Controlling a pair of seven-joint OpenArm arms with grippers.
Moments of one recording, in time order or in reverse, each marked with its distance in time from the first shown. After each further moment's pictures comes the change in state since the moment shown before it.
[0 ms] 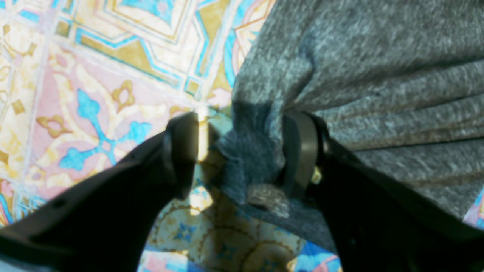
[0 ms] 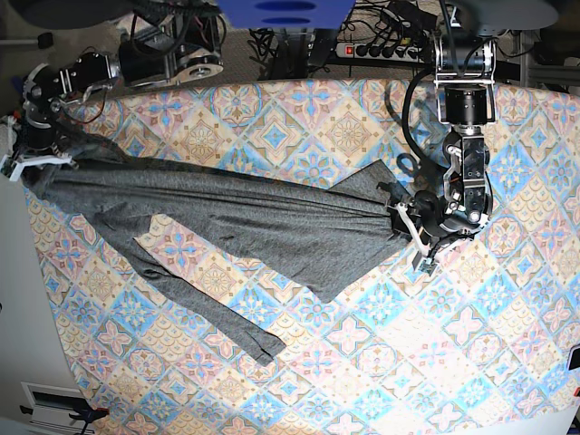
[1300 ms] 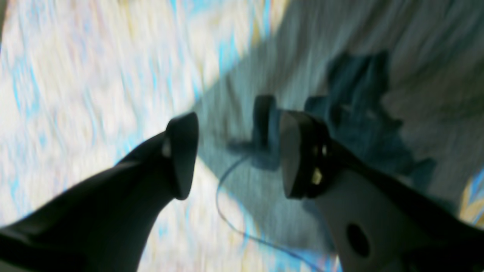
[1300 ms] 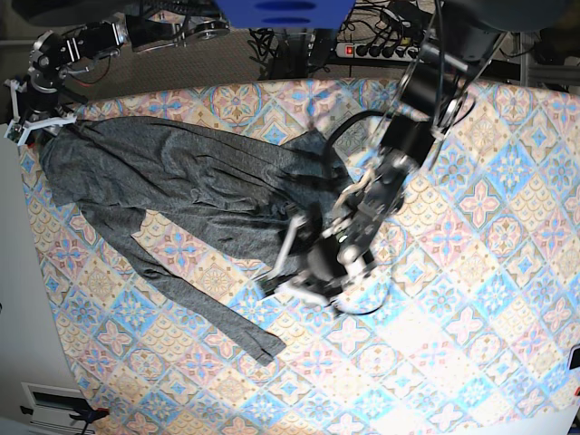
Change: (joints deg) left arm -17.3 13.2 32.8 11.6 3.5 -10.5 15.2; right arm -10.8 -1.6 0.0 2.1 -1.7 -0.9 1.0
